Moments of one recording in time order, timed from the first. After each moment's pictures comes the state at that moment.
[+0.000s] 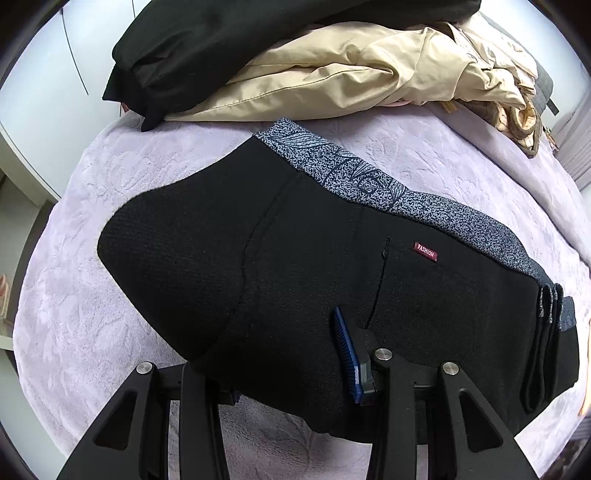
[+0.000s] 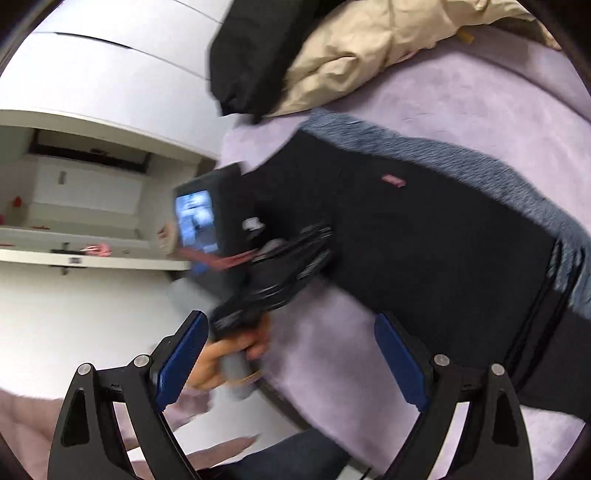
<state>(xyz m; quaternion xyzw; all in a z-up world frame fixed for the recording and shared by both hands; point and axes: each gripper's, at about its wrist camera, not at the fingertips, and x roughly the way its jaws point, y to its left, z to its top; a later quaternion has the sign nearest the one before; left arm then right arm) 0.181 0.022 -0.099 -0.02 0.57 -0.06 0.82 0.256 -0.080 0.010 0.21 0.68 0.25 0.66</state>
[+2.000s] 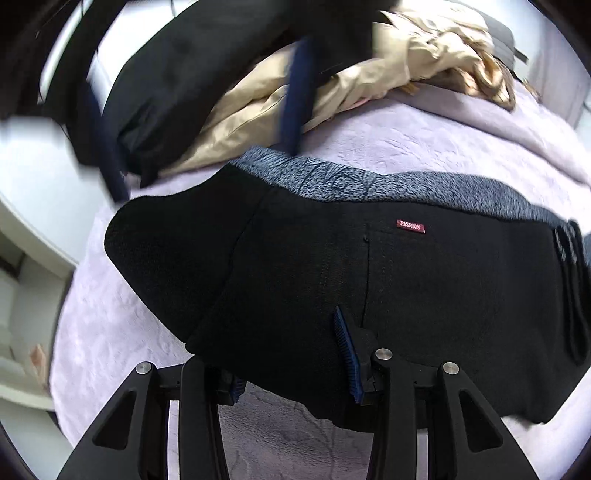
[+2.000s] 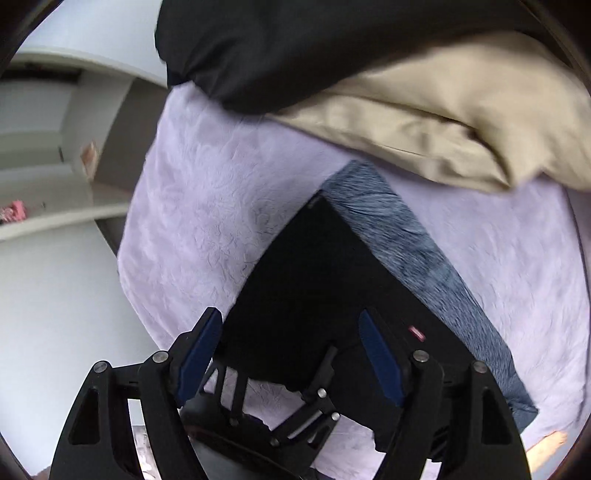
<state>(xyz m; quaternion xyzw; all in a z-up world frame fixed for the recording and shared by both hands) 0.151 -0.005 -0.094 0.11 0.50 -0.08 0.86 0.415 0.070 -0.103 -0.04 0.84 0.17 0.52</state>
